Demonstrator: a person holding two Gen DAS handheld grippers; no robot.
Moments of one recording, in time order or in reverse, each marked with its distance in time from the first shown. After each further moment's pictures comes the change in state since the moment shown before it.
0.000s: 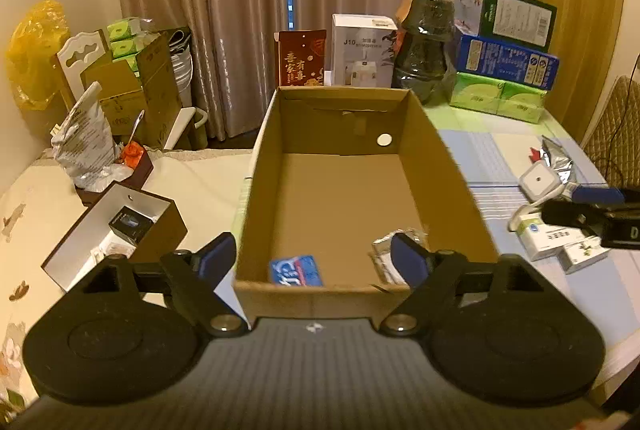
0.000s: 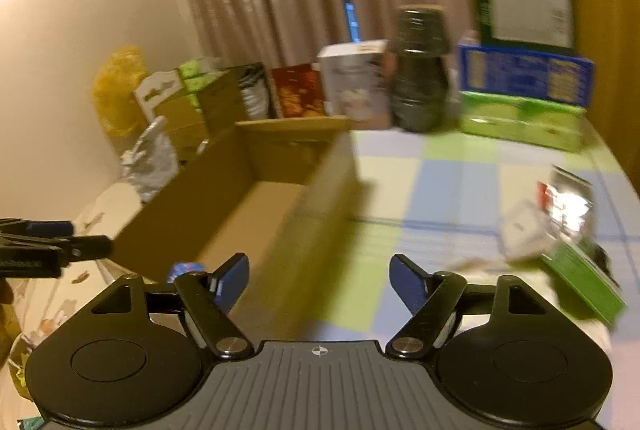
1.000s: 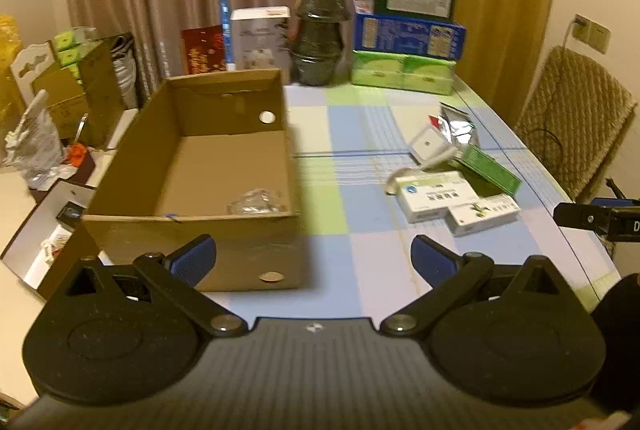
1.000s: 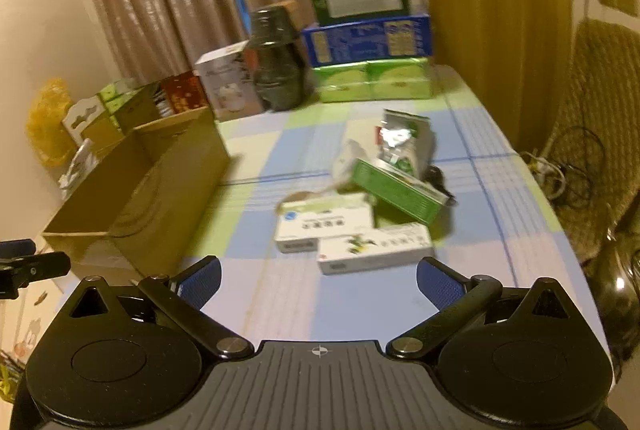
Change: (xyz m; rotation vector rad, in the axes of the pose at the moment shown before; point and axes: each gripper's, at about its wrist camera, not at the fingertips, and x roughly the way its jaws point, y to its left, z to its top) left arm -0.042 -0.140 -0.044 0.077 0.014 -0.127; right arm -0.127 -0.118 -0.065 0.166 0.003 -0.182
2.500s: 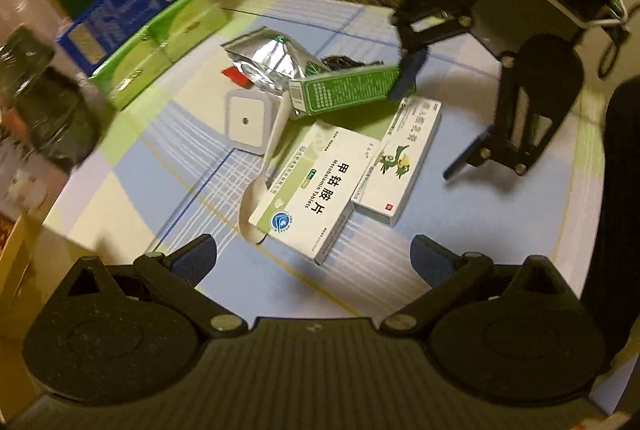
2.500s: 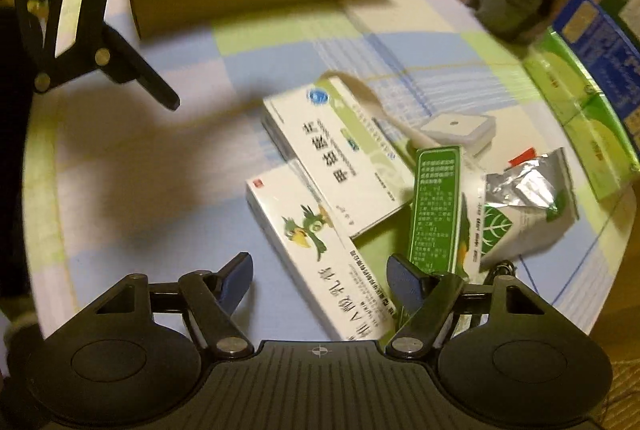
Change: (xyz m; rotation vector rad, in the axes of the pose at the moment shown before) left arm 0.193 -0.126 0.057 0.827 0.208 -0.378; right arm 0.194 -0.043 0.022 -1.033 0.457 0.281
